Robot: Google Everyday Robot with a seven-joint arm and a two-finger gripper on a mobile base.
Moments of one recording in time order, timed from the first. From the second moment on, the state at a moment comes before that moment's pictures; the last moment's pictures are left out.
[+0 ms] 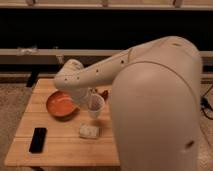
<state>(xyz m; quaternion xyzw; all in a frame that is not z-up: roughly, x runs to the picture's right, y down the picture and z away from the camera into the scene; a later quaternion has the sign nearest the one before) -0.120 0.087 0.745 -0.19 0.22 0.58 0.76</state>
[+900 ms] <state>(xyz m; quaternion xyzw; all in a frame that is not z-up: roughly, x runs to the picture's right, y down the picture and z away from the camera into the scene) -0.240 0.048 0.782 -0.22 0.20 0.40 0.87</state>
